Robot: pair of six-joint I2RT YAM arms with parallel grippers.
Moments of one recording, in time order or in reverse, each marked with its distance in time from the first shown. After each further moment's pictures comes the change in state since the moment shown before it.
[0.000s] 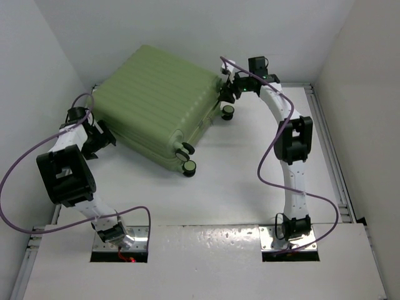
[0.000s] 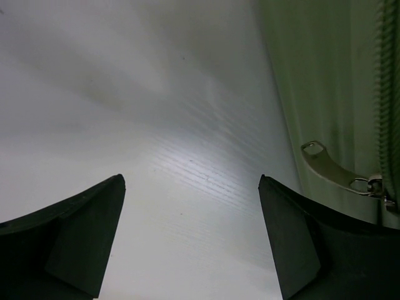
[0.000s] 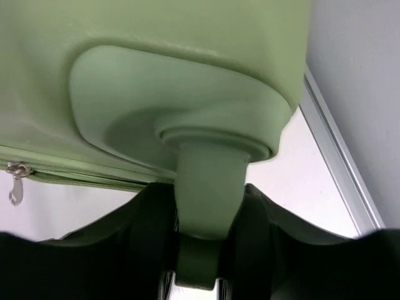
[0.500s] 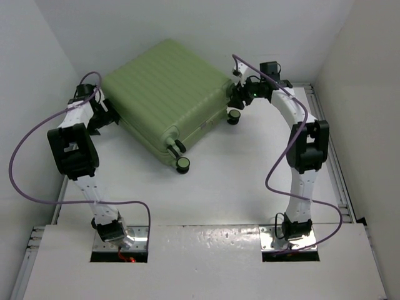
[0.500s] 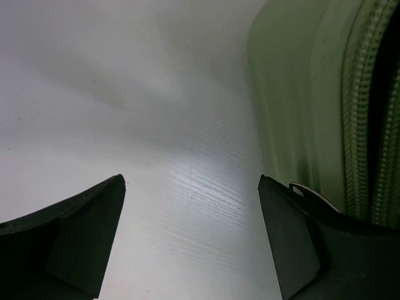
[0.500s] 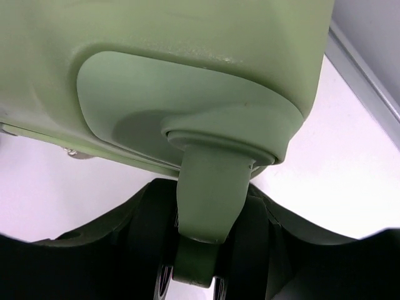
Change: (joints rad) left arm -0.092 0.354 0.470 -0.057 -0.042 0.004; right arm -0.041 -0.234 -0.328 0.047 0.077 0.152
